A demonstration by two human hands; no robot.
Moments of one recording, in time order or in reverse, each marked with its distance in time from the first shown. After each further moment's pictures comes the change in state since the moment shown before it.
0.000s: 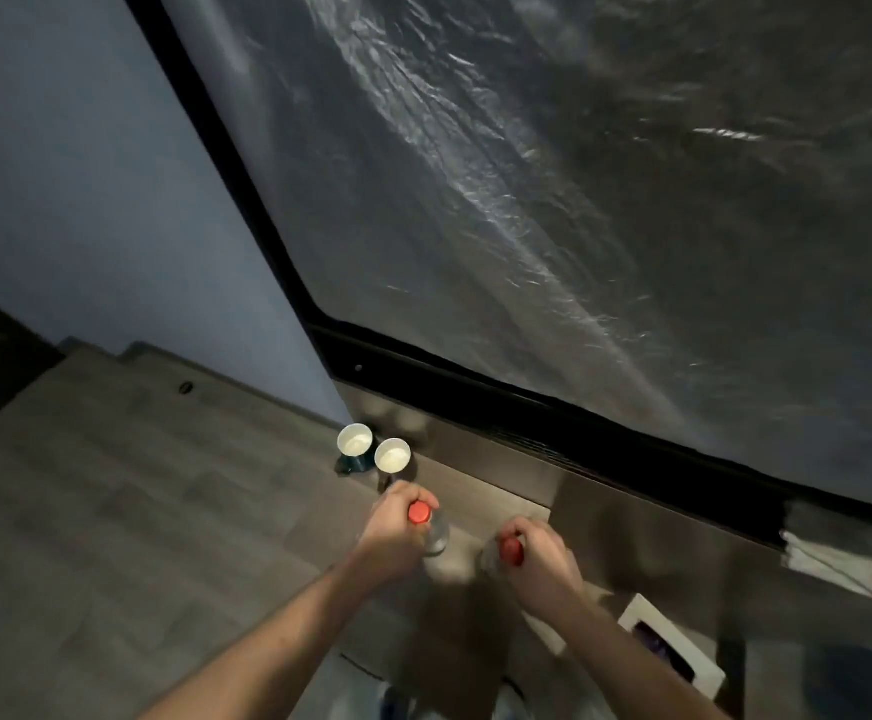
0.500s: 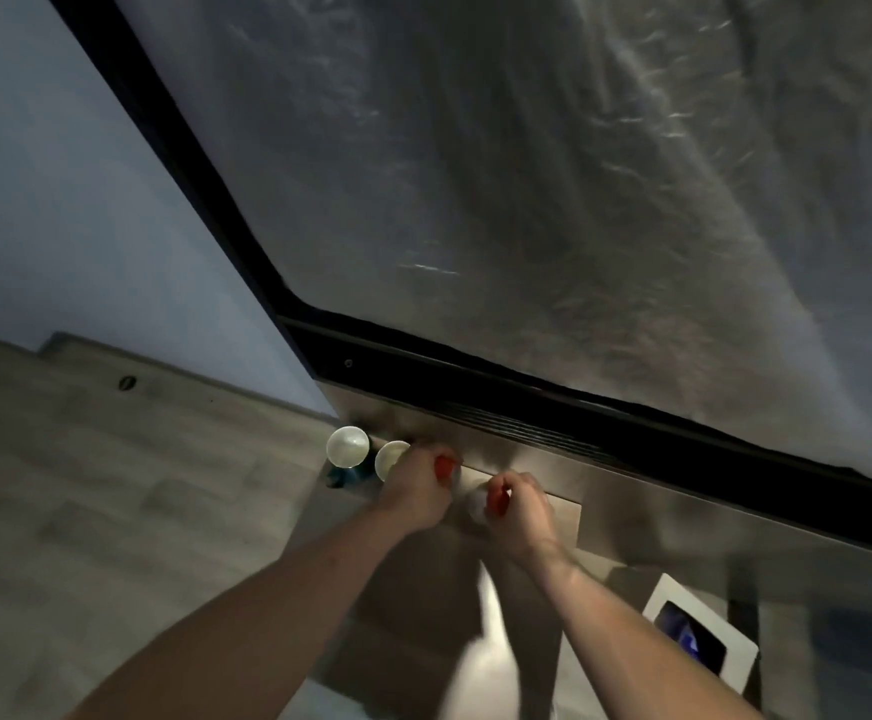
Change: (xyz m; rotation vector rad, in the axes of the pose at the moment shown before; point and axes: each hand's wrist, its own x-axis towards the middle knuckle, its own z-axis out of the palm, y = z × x) left_hand 0.166 -0.067 0.021 0.117 -0.135 0.046; right_hand 0.142 -0.033 0.083 0.088 0.116 0.205
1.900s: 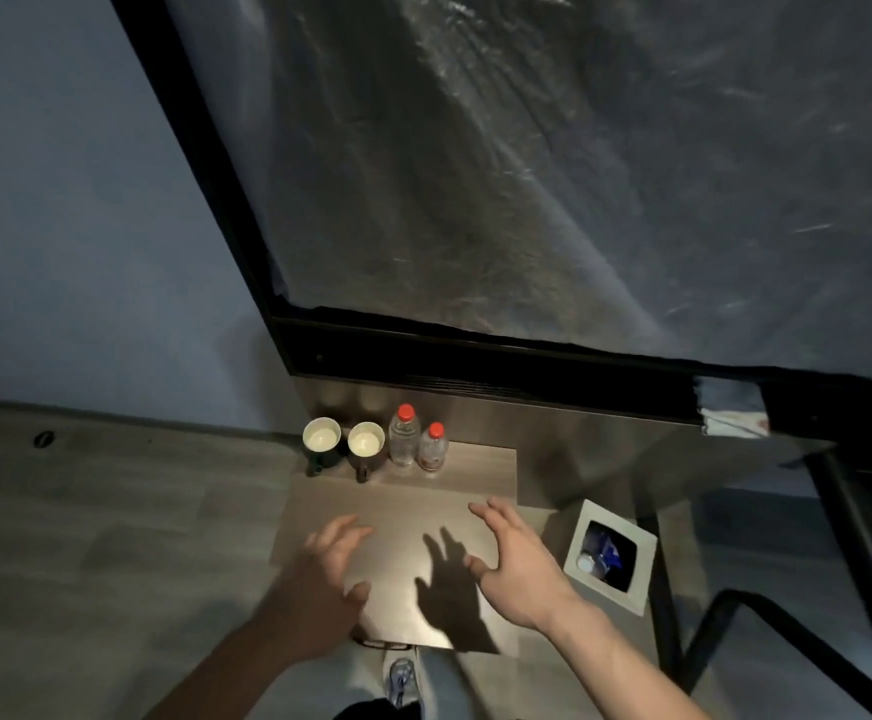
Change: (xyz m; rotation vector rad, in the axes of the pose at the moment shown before) left_hand -0.240 -0.054 -0.115 0.291 -0.278 0.206; right_hand -0.237 -0.035 -0.034 -0.113 -0.108 0.025
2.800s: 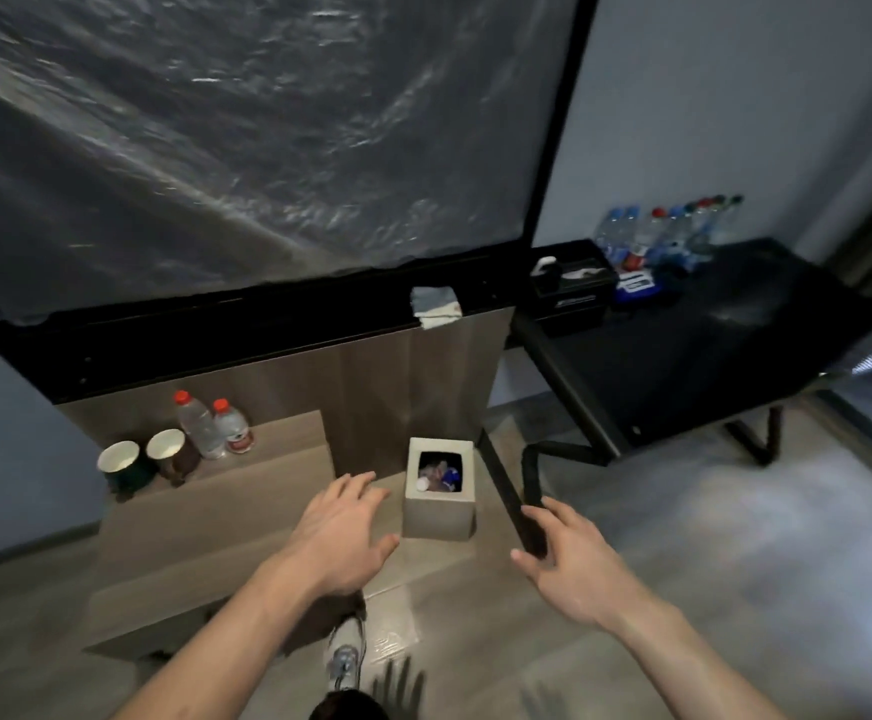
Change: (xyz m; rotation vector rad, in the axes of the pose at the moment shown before) left_hand -0.161 0.293 0.175 0.453 -0.089 0.412; right_hand -0.402 0.271 0.001 0.048 0.361 0.306
